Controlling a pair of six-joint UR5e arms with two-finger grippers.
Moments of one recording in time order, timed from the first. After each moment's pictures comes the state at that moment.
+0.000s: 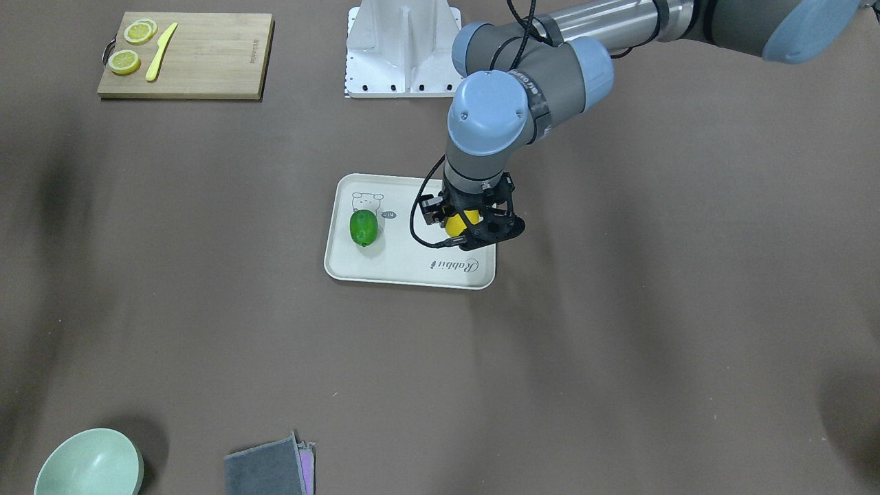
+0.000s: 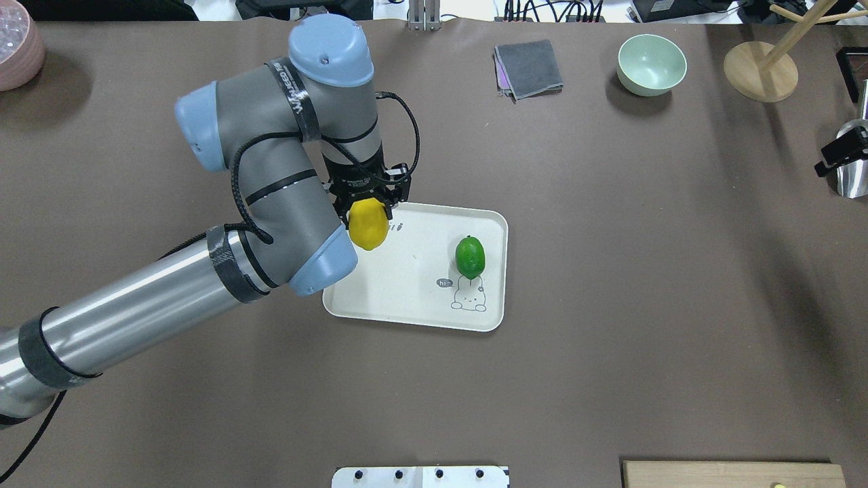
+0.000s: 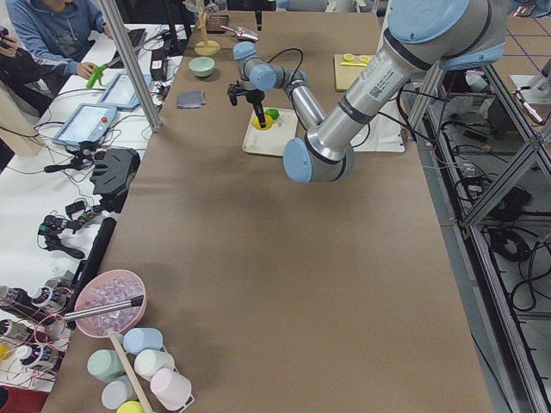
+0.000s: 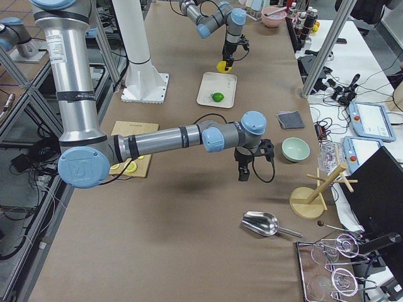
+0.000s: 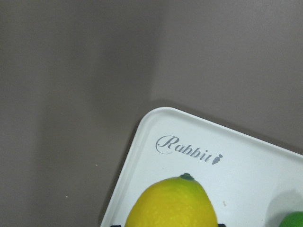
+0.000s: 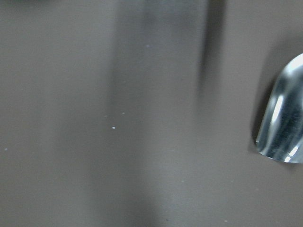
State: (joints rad) left arm -0.65 -2.45 -1.47 -1.42 -2.12 -1.32; right arm 1.35 -1.46 1.62 -1.54 2.33 0.24
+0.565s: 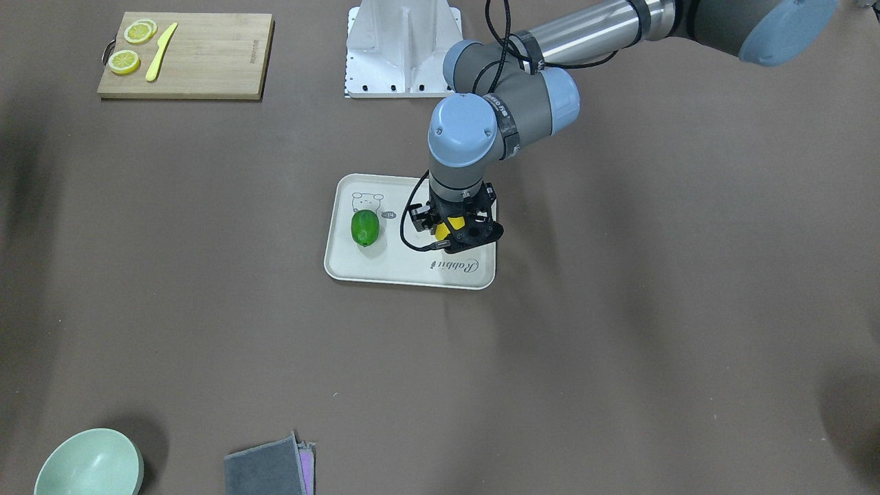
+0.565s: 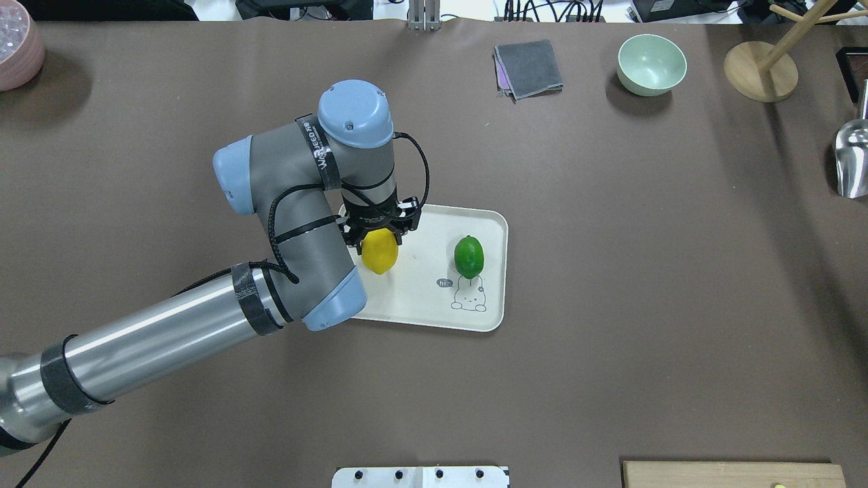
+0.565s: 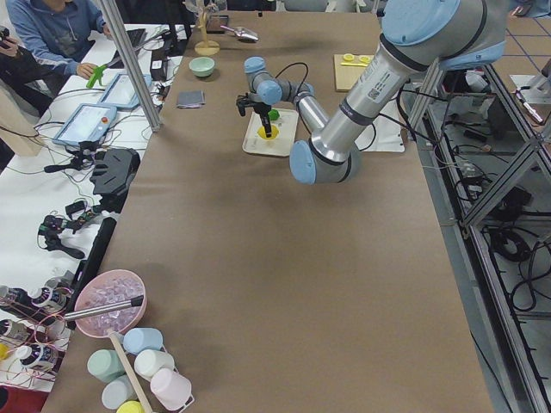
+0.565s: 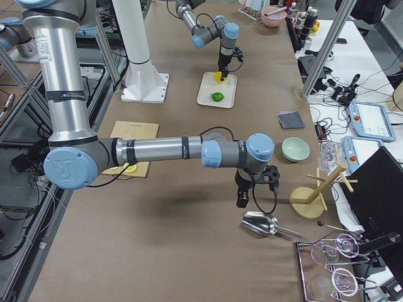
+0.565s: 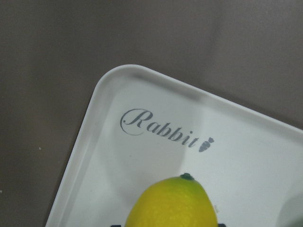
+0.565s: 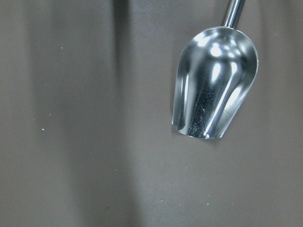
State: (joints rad) left arm -0.60 -2.42 -1.40 -1.55 -2.07 -1.37; right arm 1.48 -1.46 1.54 -1.64 2.33 0.12
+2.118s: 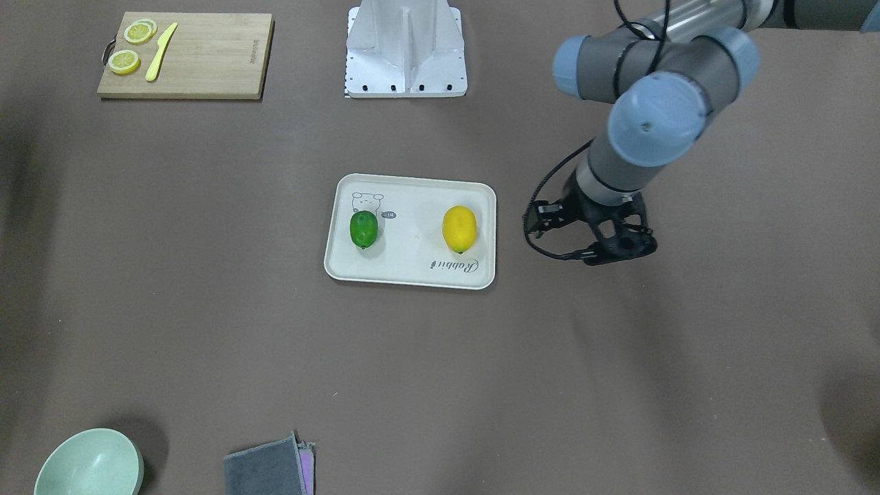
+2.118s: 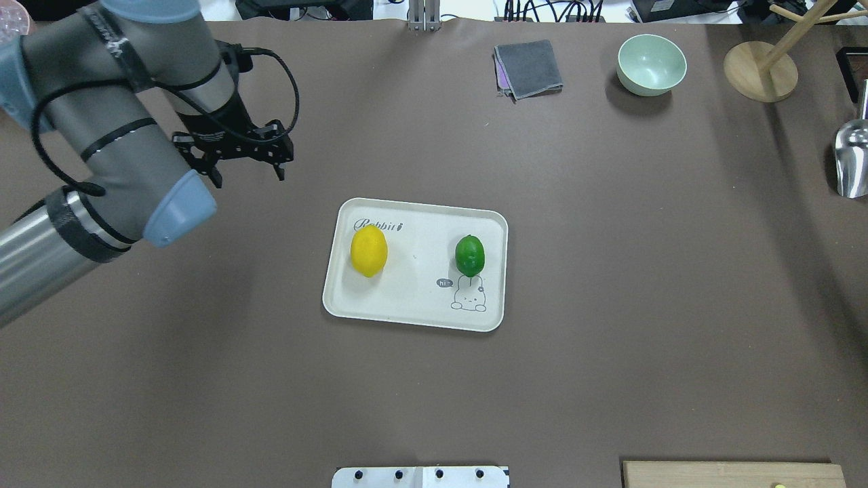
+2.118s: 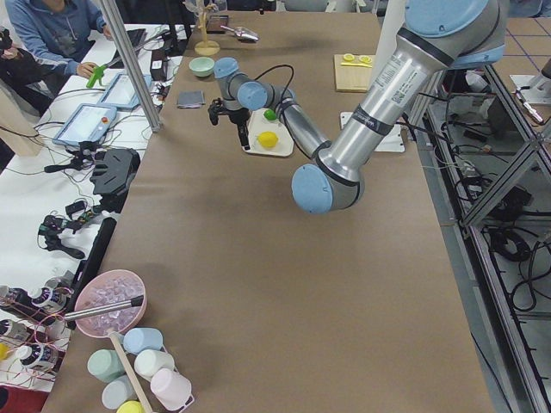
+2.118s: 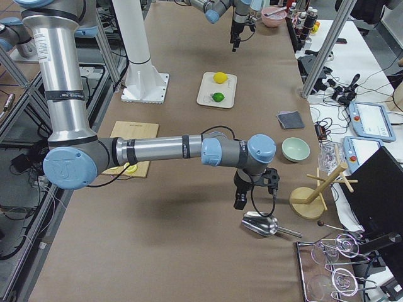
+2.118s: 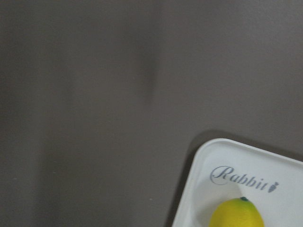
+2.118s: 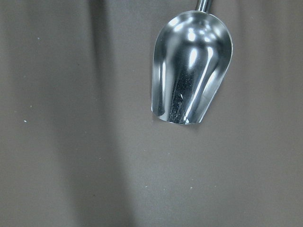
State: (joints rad) left arm -0.90 -2.16 -1.69 -1.34 -2.25 -0.92; right arm 1.49 -1.45 1.56 -1.72 2.32 0.11
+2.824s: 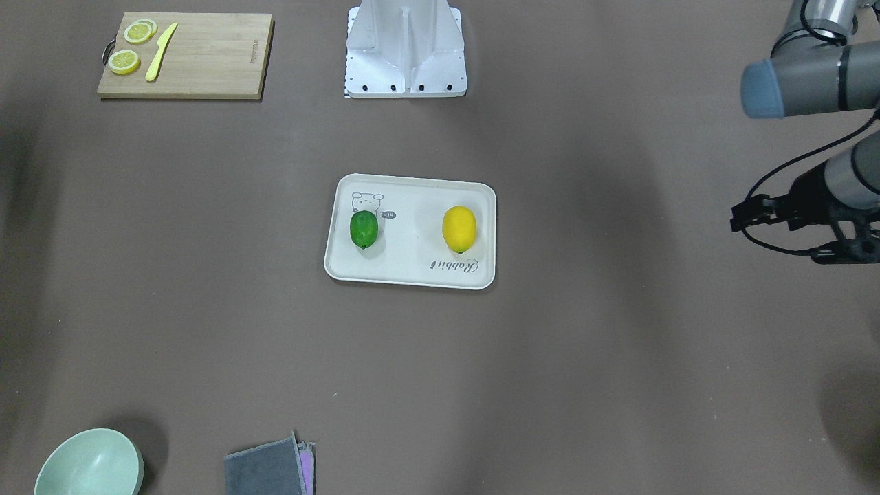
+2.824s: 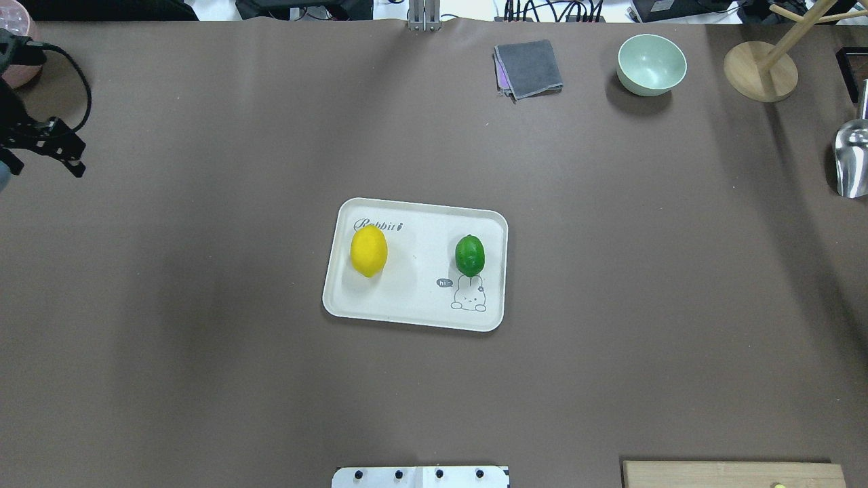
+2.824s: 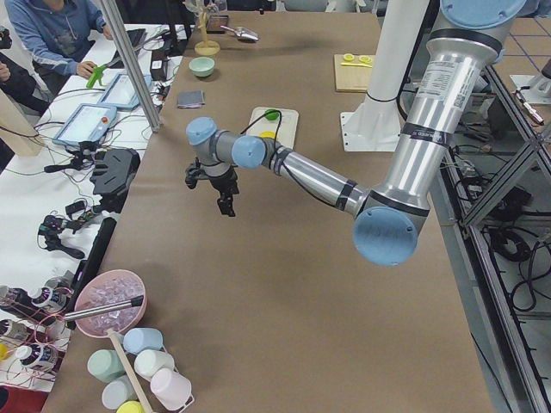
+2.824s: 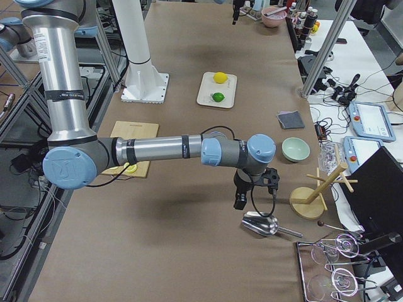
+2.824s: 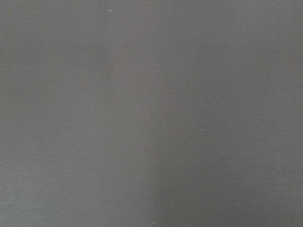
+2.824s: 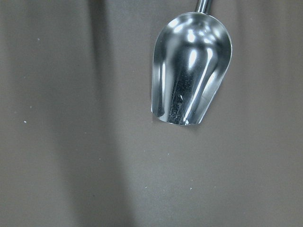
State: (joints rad) left arm -1.22 -1.84 -1.67 -1.34 -2.33 -0.30; right arm 1.49 -1.45 1.56 -1.72 2.32 0.11
